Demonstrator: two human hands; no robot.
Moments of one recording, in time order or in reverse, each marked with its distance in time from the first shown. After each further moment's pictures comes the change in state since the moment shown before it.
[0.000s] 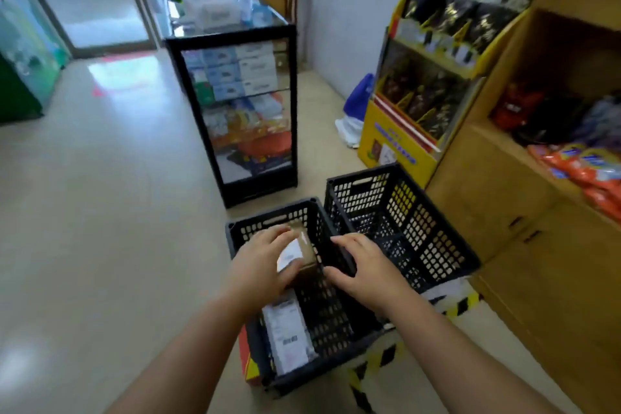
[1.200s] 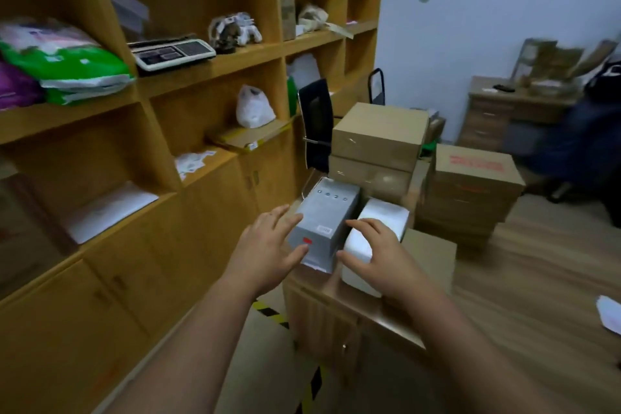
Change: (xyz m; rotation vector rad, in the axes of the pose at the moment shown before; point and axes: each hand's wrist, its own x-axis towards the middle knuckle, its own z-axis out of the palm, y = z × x) left_hand -0.566 0.716 0.232 -0.169 -0.761 1.984; right_hand -0.962 -0.036 0.026 0.045 1.470 1.753
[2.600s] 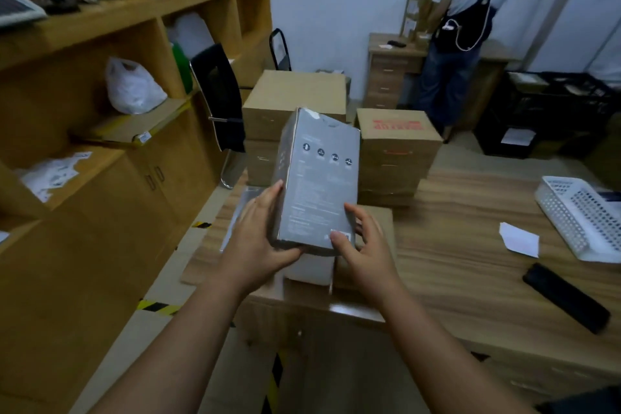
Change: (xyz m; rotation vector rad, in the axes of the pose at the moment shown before) left_hand 0.088 0.031 0.071 -0.569 -0.120 0.215; right_hand 0.007 0.062 0.022 0.600 0.465 0.294
